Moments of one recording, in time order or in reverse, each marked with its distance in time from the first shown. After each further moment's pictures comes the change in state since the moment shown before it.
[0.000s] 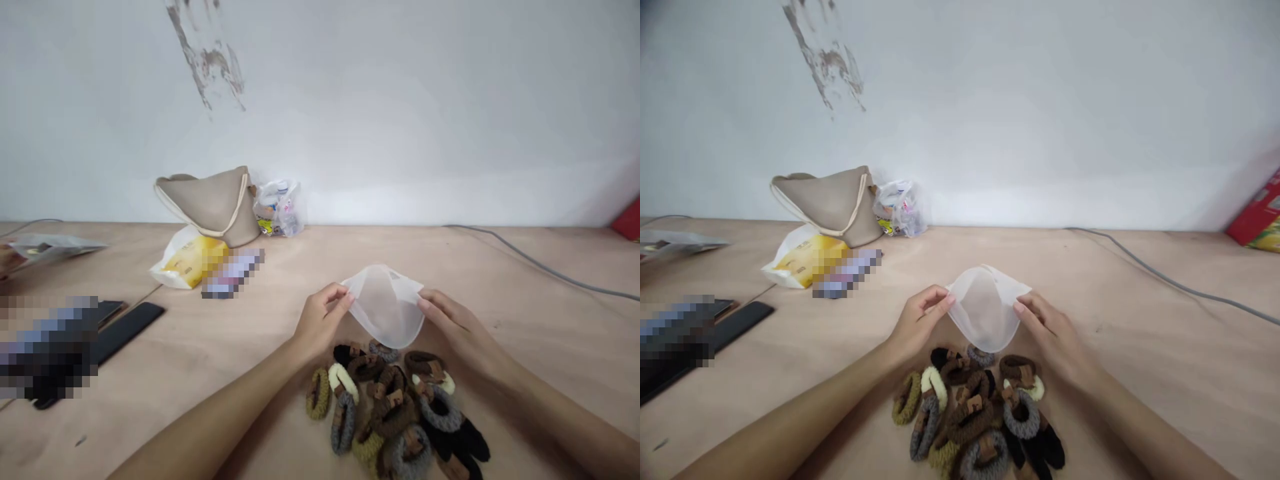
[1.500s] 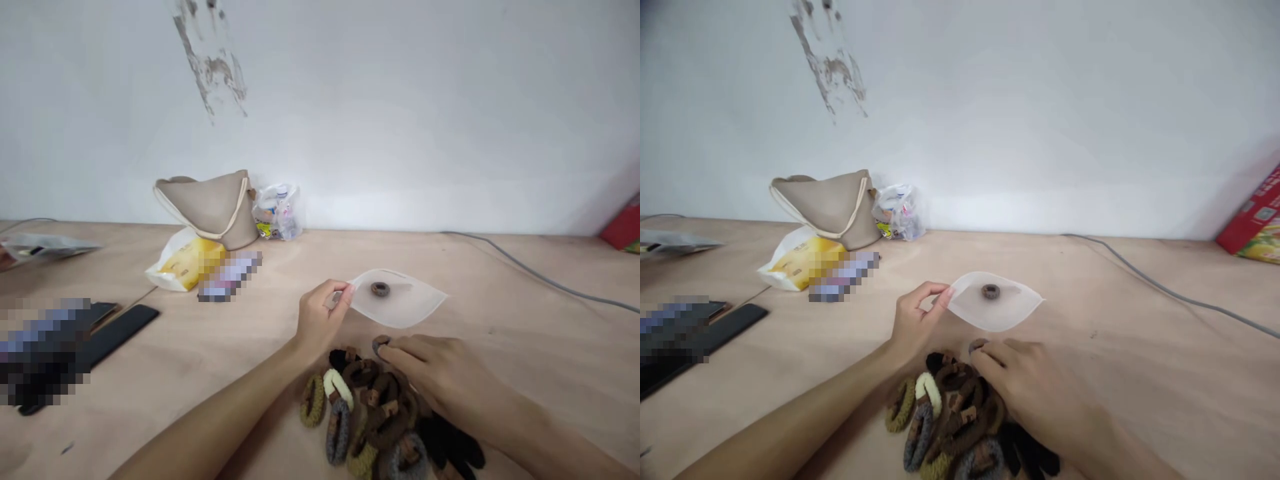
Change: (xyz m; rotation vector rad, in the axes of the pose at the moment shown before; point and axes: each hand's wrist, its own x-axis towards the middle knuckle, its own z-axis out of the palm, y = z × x) left_hand 0.005 0.009 0.007 0.291 0.290 0.226; right_hand -0.024 -0.045 -0.005 -0.544 -0.280 -0.727
